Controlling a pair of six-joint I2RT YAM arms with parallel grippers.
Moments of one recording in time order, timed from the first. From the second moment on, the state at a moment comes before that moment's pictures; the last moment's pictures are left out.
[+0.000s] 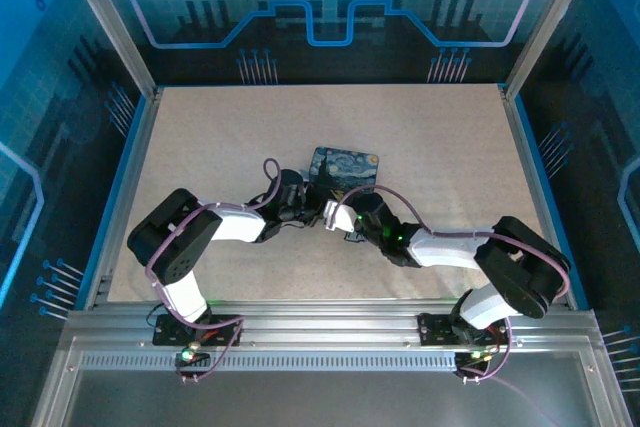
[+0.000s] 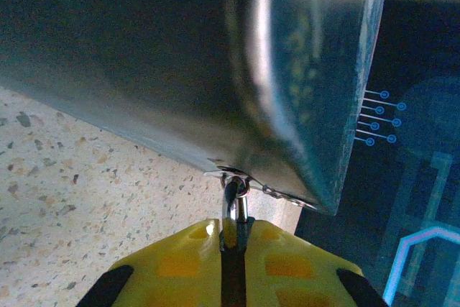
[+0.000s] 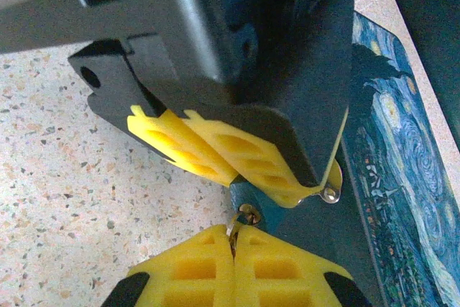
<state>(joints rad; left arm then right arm) -0.61 1.74 0.69 0.53 0.34 -1.43 0.83 1.49 0.56 0.31 0.22 -0.64</state>
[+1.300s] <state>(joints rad) -0.59 1.71 0.66 0.51 0.32 -1.40 0.81 1.57 0.54 0.45 0.10 -0.03</state>
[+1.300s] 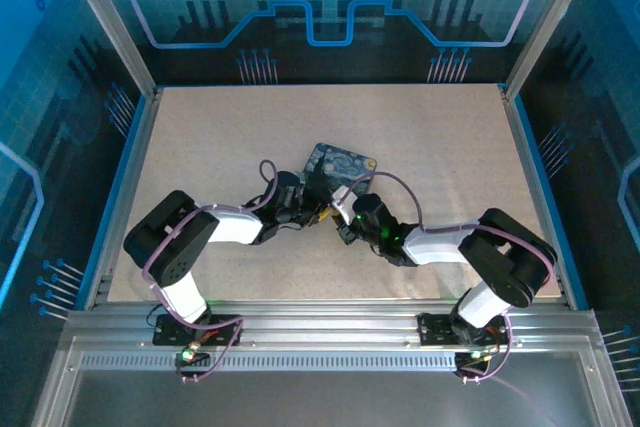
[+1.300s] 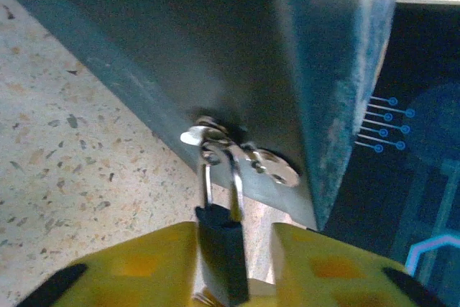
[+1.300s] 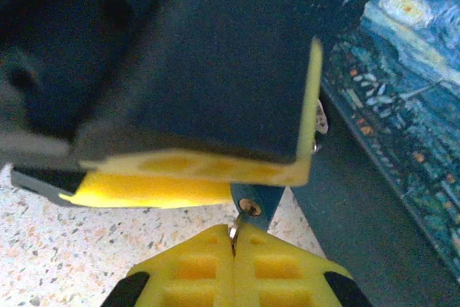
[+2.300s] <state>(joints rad) -0.38 1.53 0.85 -0.01 0.26 -0.95 0.58 1.63 0.52 0.50 -0.33 0.22</state>
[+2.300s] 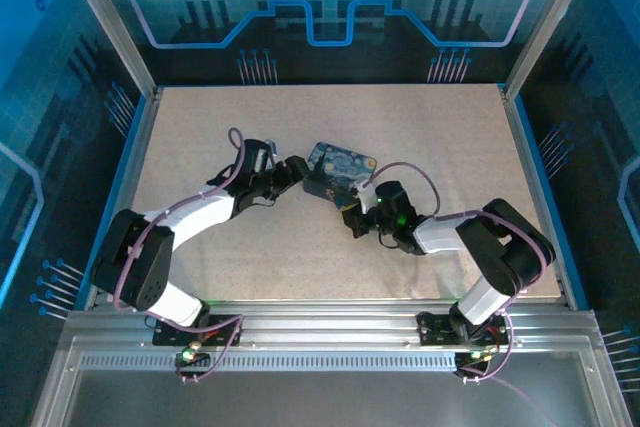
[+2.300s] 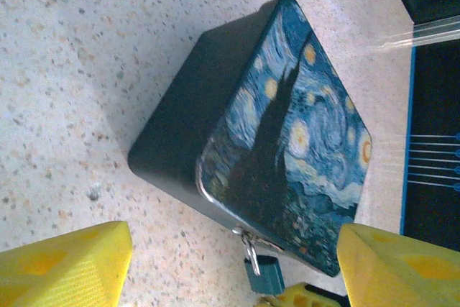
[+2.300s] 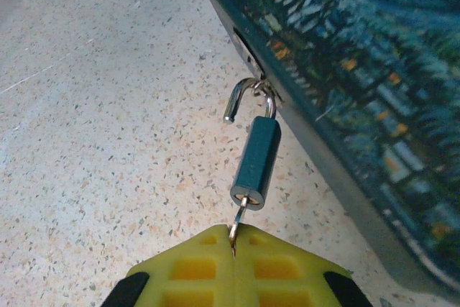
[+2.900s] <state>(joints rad) -0.37 1.79 1.09 -0.08 0.33 -0.84 0.50 1.71 0.52 0.51 -0.43 0.28</state>
